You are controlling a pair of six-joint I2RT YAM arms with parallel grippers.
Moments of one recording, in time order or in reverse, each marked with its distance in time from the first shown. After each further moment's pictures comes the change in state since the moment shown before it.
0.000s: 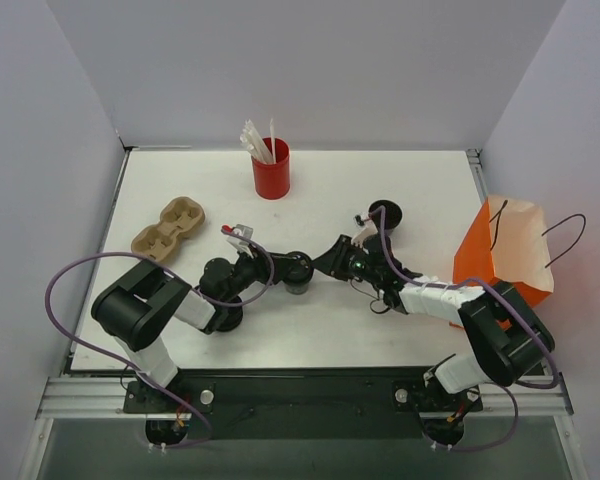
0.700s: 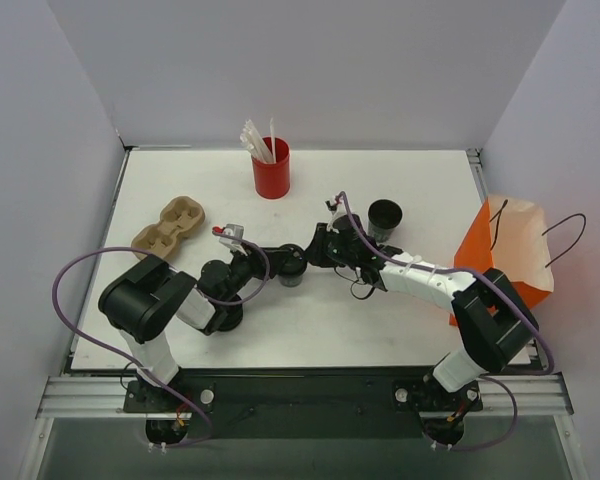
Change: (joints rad) left arm 0.018 0.058 -0.016 0.114 -0.090 -0.015; right arm 0.141 0.074 0.368 -0.563 0.273 -0.295
